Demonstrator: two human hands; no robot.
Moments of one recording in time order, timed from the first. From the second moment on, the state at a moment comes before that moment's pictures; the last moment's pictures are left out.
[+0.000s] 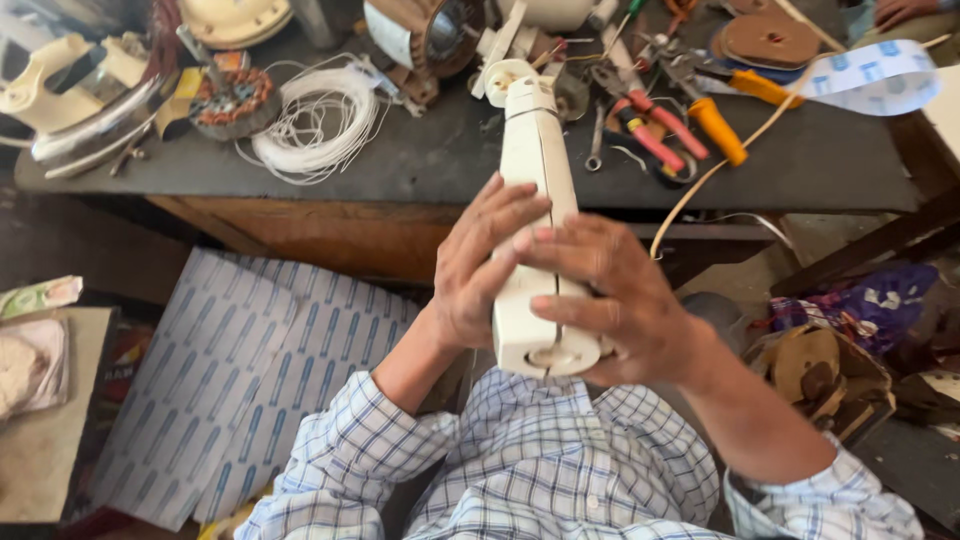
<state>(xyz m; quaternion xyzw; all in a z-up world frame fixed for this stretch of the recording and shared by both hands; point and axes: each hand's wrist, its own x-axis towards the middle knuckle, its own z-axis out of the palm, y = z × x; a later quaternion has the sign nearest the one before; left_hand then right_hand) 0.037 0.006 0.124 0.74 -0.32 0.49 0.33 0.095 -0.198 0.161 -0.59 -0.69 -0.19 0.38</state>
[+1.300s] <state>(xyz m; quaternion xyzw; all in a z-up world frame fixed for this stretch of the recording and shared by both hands) -0.038 -0.003 -0.031 0.54 0.20 -0.10 0.81 0.081 -0.207 0.000 -0.72 -0.57 0.04 0.39</state>
